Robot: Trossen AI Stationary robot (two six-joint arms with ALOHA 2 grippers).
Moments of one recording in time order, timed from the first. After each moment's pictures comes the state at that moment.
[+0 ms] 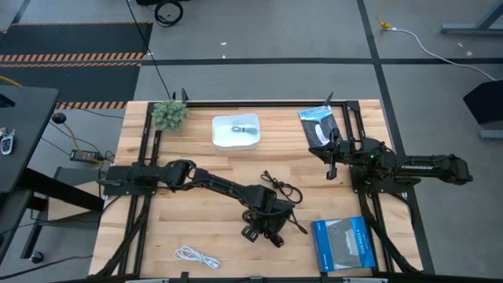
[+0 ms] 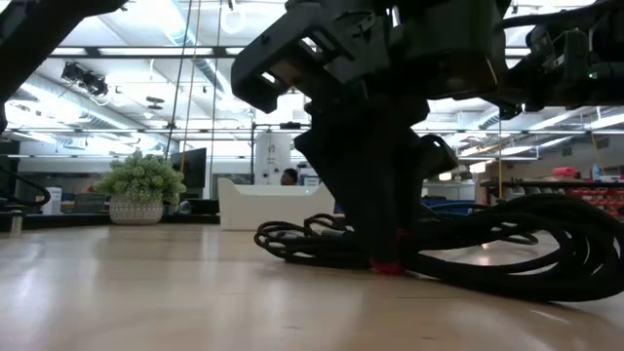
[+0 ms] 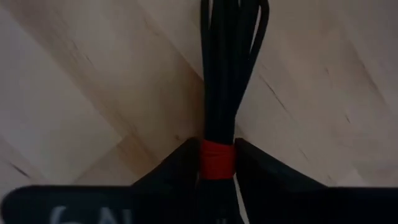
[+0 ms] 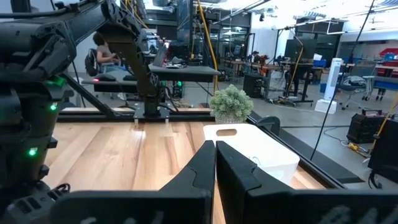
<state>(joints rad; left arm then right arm) -0.27 2.45 2.07 -0.91 0.29 0.38 -0.20 0.29 0.01 0.37 -0.02 -0.07</state>
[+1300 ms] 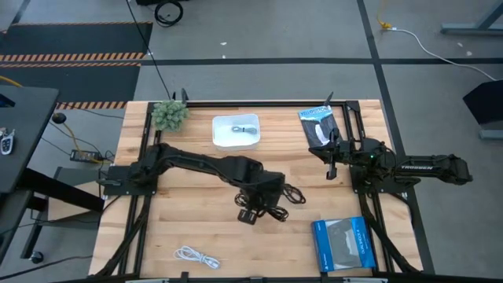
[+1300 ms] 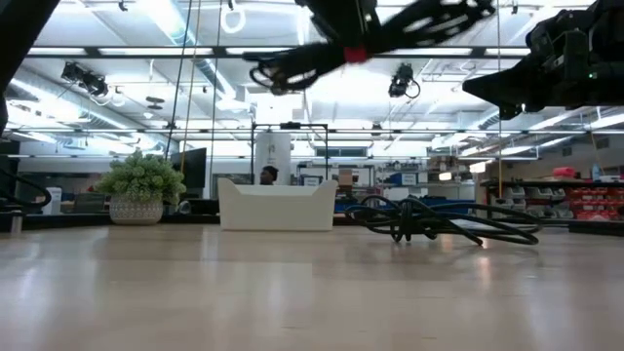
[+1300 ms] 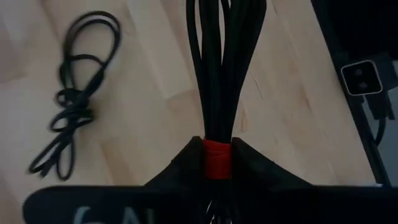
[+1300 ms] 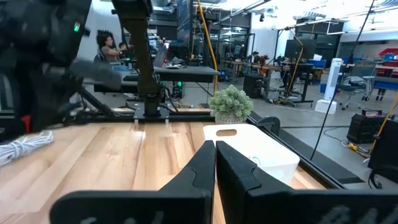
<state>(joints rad) -0.19 2.13 2.09 -1.12 0.17 0.14 -0.20 0.29 0.01 0.37 -0.02 -0.07</state>
